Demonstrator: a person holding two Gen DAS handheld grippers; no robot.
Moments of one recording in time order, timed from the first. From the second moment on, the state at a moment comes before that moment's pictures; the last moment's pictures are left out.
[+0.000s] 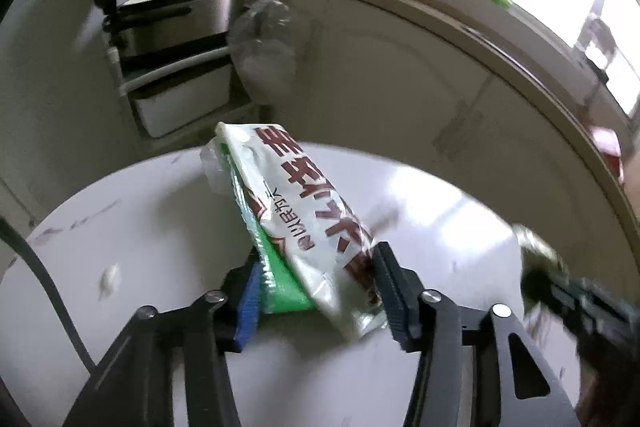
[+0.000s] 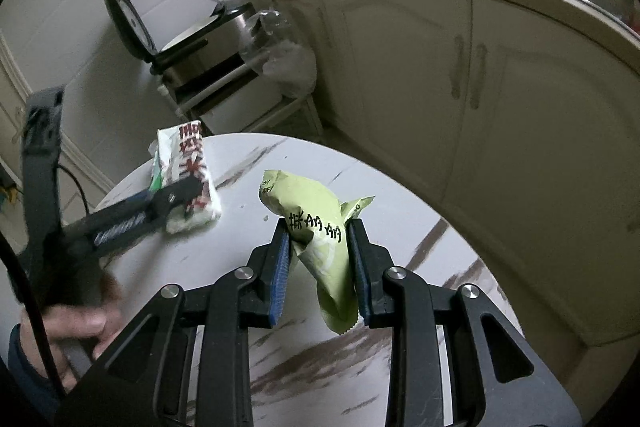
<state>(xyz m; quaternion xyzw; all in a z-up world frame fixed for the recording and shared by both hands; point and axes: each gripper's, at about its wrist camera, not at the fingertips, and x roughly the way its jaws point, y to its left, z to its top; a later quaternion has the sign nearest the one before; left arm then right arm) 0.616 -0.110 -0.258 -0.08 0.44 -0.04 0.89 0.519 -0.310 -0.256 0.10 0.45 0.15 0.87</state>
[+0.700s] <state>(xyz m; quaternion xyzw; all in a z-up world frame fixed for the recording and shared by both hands) 0.608 -0.099 -0.248 -0.09 0.45 0.11 0.88 0.478 -0.293 -0.224 0.08 0.43 0.14 0.89</state>
